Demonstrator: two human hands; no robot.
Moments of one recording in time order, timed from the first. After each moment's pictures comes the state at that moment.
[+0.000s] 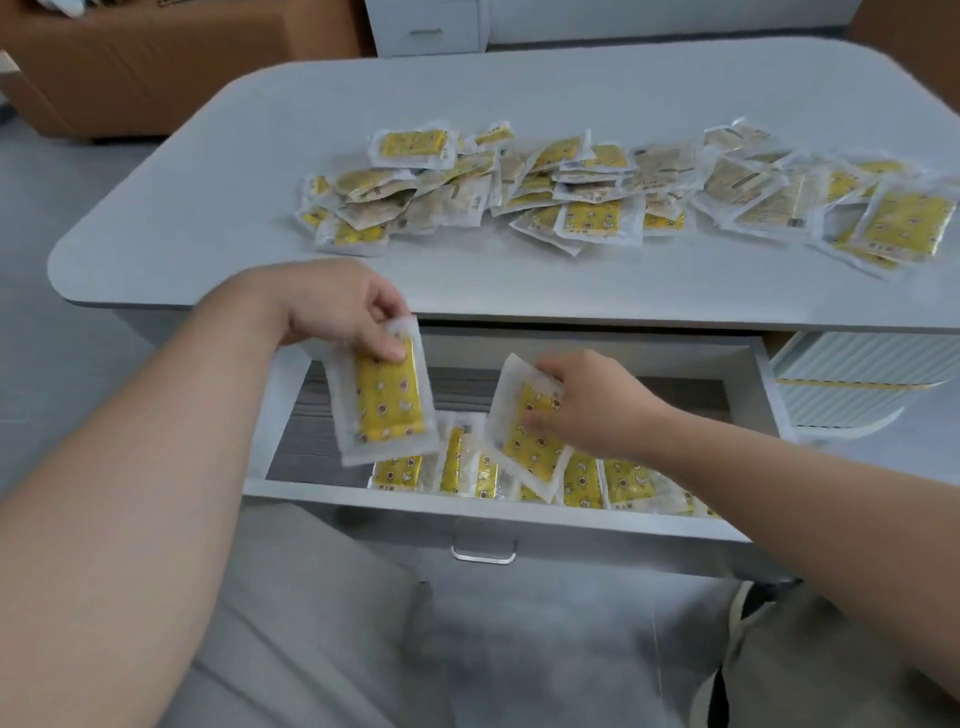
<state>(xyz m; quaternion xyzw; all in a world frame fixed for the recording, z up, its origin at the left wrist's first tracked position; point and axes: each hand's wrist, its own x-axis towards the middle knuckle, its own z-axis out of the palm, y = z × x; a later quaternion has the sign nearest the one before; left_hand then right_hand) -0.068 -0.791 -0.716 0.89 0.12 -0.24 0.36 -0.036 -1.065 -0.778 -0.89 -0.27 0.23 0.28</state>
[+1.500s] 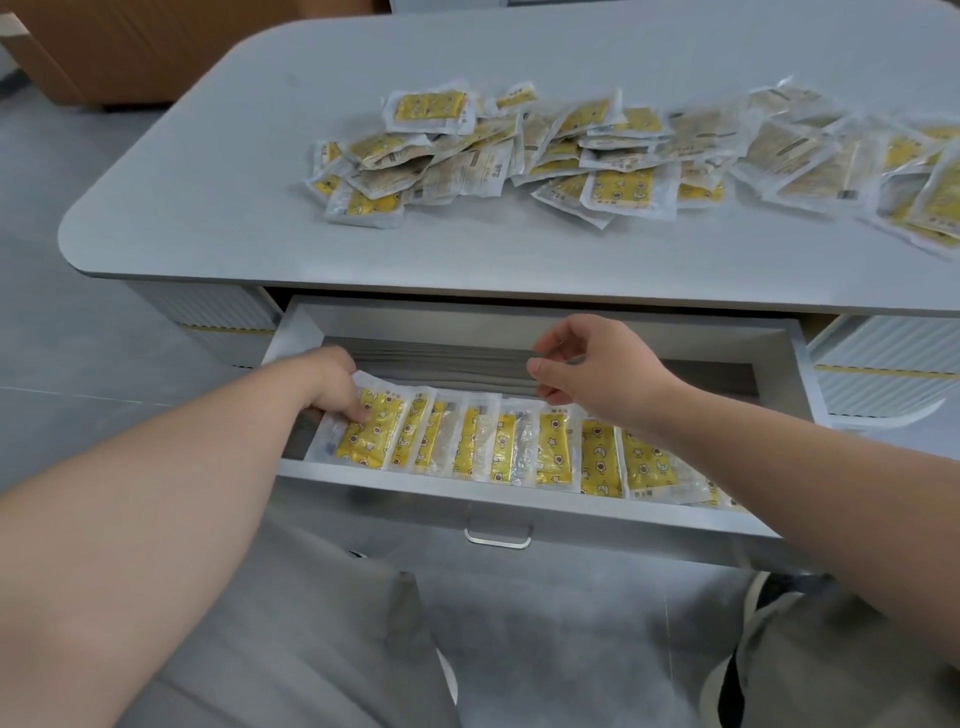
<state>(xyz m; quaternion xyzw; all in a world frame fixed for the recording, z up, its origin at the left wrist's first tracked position) -0.102 -0.759 -0.829 0.88 0.32 -0.32 0.12 -0.027 -1.053 -0.797 -0.82 -0.17 0.26 0.47</state>
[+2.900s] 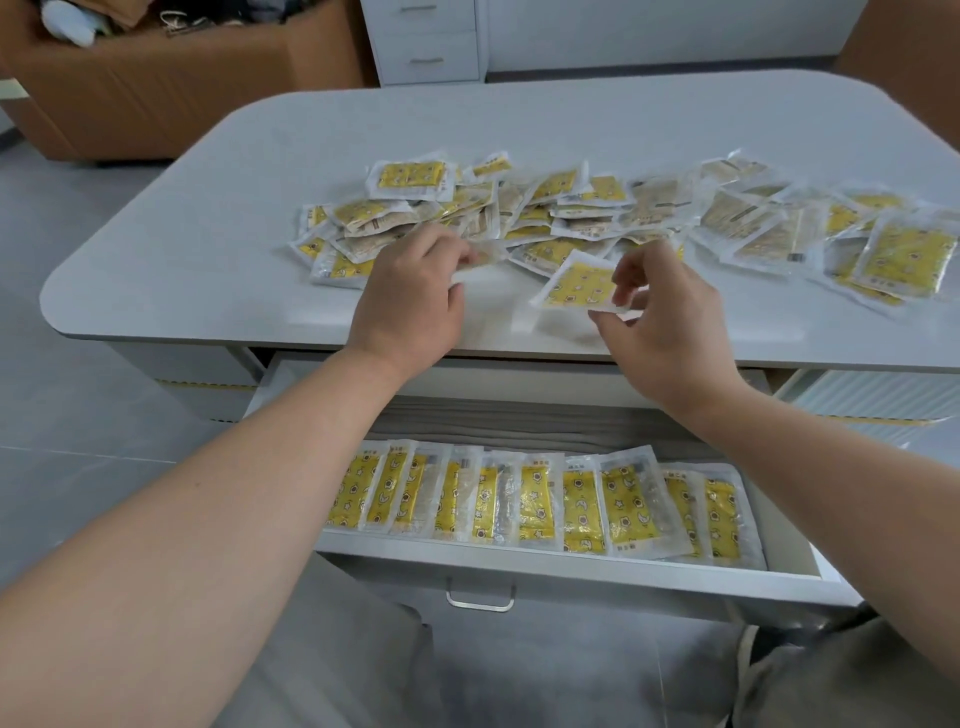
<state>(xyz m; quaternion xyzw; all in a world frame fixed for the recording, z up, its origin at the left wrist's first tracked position) -0.021 -0.842 -0.757 0.94 -0.04 0.32 0.10 0.039 -1.086 -0.769 -0.86 -0.27 -0.13 0.40</state>
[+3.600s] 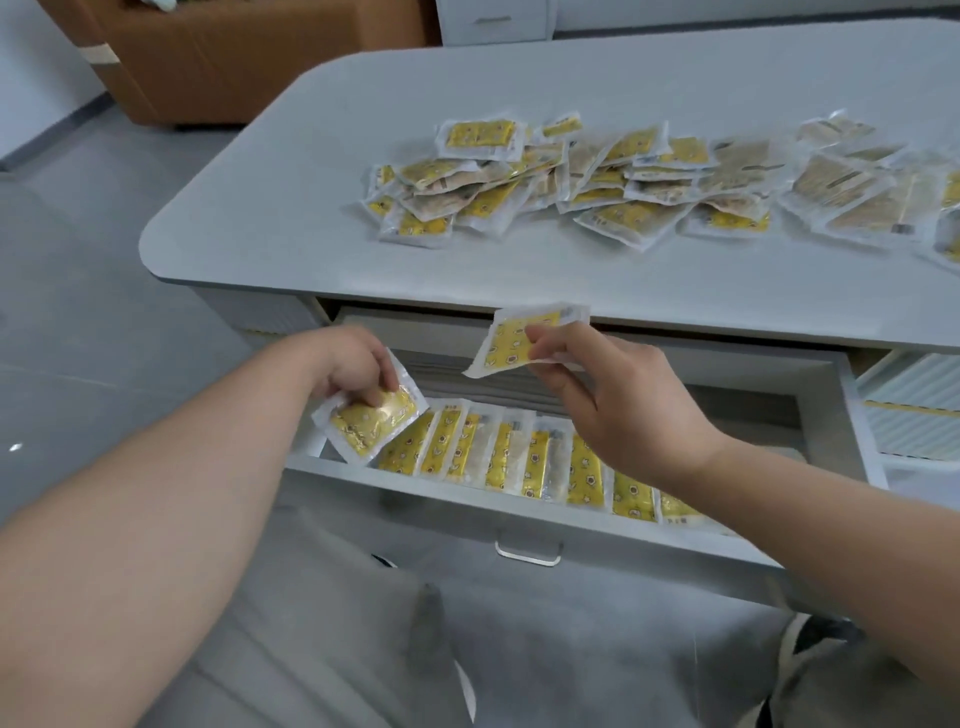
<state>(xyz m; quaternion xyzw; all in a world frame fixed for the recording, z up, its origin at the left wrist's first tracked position) -0.109 -0.751 -0.781 0.86 0.35 -0.25 0.28 -0.050 -1.046 -0.785 -0.78 -0.47 -0.06 0.40</state>
